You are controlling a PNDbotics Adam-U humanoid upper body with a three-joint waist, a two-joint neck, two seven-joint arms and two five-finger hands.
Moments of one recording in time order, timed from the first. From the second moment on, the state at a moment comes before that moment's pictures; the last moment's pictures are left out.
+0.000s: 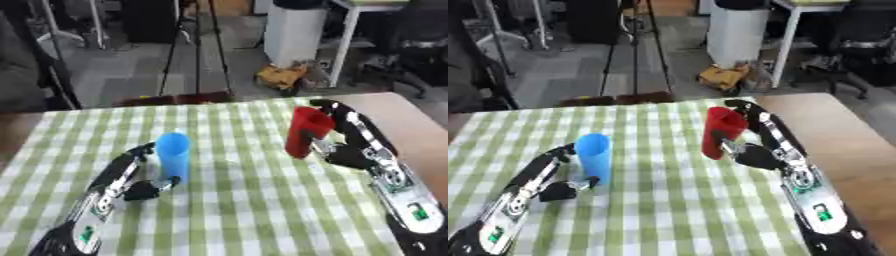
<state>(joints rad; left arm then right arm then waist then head) -0.71 0.15 -0.09 -0.93 -0.85 -0.08 -0.10 -0.54 -0.30 0.04 -1.35 0.13 -0.27 0.16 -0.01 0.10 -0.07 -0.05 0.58</state>
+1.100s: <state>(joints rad) -0.73 0.14 -0.08 -0.92 -0.79 -0.08 -0.09 -0.54 -0.29 0.04 -1.35 0.13 -0.27 0.16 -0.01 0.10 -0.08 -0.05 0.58</state>
